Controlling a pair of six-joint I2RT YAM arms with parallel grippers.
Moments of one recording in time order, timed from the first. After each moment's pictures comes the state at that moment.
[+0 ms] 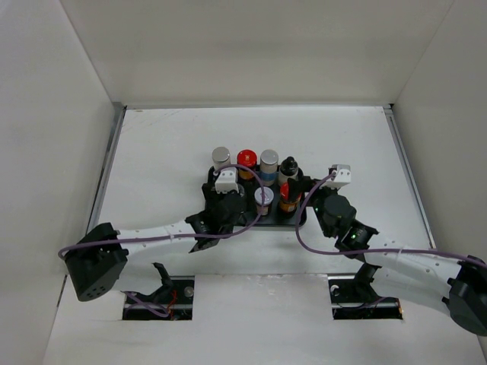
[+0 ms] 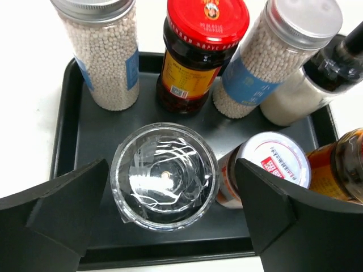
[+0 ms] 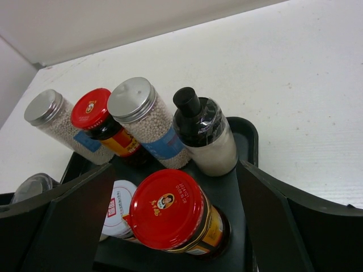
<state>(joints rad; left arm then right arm) -1.01 1.28 0.58 0.23 -0.81 -0.55 0.84 0.93 0.41 0.44 0.65 0.43</state>
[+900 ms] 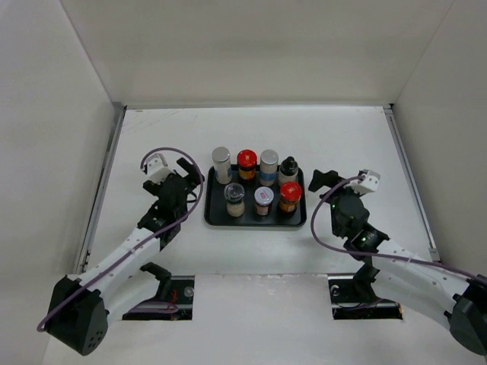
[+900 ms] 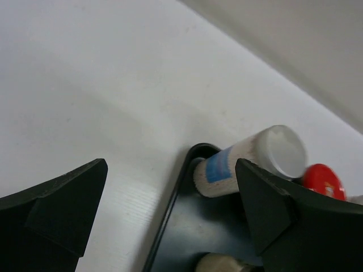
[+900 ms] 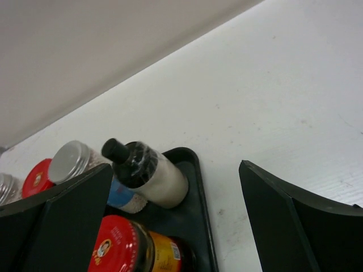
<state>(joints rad) -0.51 0.90 0.47 0.16 -0.69 -0.67 0.72 0.81 0.34 0.41 0.83 0.54</state>
